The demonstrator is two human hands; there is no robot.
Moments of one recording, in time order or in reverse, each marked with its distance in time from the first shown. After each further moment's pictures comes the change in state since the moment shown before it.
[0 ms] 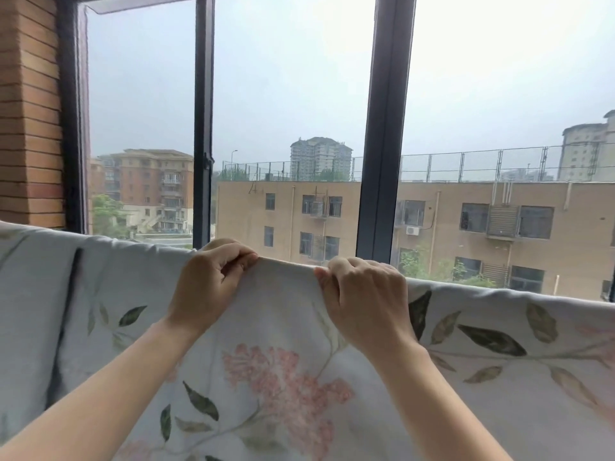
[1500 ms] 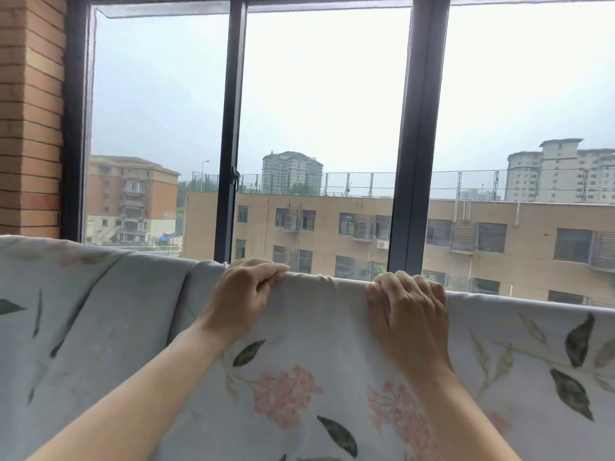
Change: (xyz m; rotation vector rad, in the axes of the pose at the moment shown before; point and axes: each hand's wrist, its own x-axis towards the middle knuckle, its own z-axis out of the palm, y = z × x) left_hand 0.010 -0.149 -0.090 -0.058 -0.163 0.029; right_hand 0.018 -0.132 0.068 -0.071 0.106 0.193
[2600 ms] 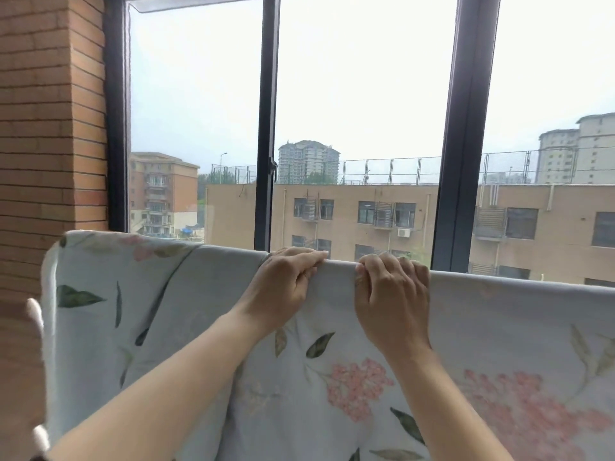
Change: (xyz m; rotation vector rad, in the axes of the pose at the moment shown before) left_hand -0.008 -0.042 -0.044 -0.002 -0.106 0.071; right_hand 0.003 -0.121 0.049 0.053 -0.071 0.037
